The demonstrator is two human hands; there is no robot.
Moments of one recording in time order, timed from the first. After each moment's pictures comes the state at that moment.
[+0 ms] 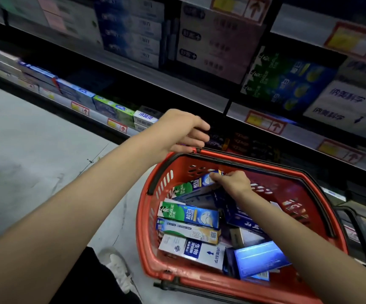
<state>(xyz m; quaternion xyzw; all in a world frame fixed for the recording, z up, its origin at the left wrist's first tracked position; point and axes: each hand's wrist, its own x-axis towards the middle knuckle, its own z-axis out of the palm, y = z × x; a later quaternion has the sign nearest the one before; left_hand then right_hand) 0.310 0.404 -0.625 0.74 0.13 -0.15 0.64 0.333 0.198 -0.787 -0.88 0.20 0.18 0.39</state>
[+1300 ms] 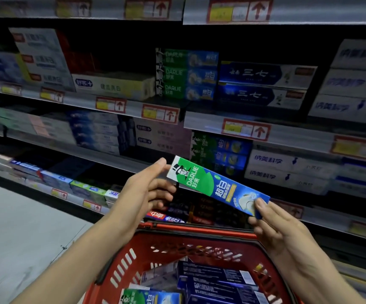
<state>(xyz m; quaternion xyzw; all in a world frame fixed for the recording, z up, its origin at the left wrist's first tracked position) 0.307 0.319 -0.569 0.65 0.07 -0.02 0.76 0.273 0.054 -0.593 -0.52 0.12 0.05 0.85</state>
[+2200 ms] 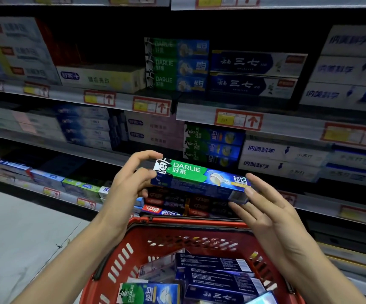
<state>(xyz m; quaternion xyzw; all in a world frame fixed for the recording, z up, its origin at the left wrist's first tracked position) 0.302 0.331 -0.582 0.70 -0.05 0.06 0.71 0.274 0.062 -0.595 -0.48 0.07 0.01 0.88</state>
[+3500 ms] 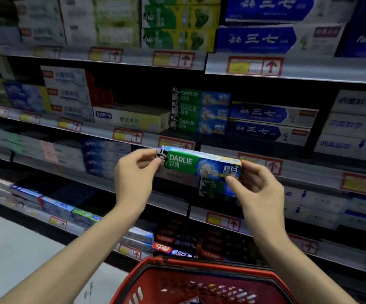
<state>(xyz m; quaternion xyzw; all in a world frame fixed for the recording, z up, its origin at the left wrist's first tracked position) 0.378 0.375 -0.532 0.74 0.05 0.34 0.58 0.348 0.140 -0.539 -0.71 -0.07 -0.26 0.65</state>
